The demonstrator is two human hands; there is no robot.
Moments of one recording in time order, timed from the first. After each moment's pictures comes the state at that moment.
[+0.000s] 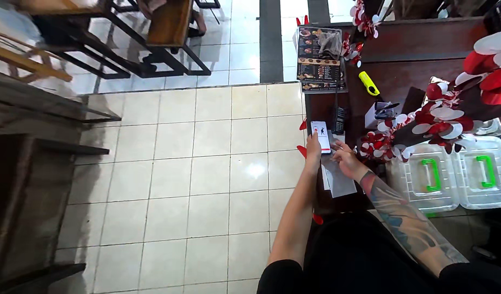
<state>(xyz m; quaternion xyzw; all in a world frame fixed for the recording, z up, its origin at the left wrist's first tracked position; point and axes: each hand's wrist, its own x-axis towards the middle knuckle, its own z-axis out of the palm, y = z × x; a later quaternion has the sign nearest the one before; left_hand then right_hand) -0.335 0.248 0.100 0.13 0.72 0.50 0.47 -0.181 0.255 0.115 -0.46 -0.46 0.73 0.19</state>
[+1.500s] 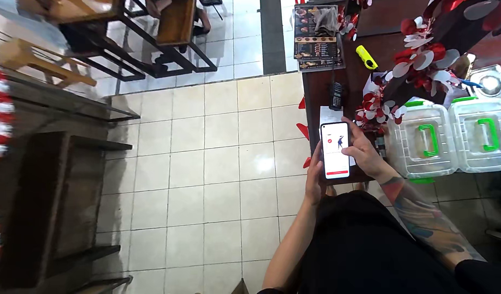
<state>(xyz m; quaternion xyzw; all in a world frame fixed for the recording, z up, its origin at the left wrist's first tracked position) -0.250 0.040 0.190 0.28 0.40 0.67 0.56 -0.103 0.169 0.238 -0.26 -0.58 0.73 0.24</state>
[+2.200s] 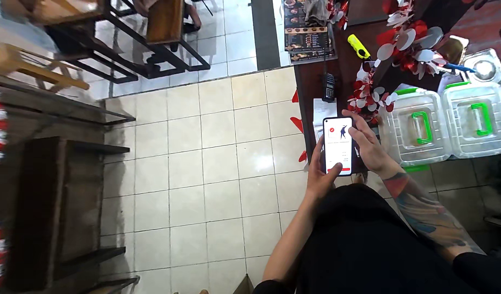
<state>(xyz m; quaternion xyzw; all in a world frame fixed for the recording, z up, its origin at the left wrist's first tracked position) -0.222 0.035 0.213 0.34 0.48 0.62 0.52 -0.077 0.156 0.251 -0.30 -0.59 0.70 0.29</state>
